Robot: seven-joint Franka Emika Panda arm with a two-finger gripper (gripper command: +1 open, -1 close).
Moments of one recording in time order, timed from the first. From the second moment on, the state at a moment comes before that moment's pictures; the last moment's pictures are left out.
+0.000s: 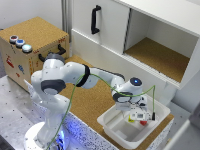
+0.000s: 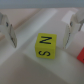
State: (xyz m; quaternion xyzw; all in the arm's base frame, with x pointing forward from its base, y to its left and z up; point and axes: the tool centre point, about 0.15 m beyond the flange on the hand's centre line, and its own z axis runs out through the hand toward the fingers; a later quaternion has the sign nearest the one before) arm 0.333 -0.394 0.235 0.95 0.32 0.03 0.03
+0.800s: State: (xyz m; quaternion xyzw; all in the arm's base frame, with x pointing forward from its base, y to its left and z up) arm 0.331 -0.420 0.216 0.95 0.30 0.06 0.00
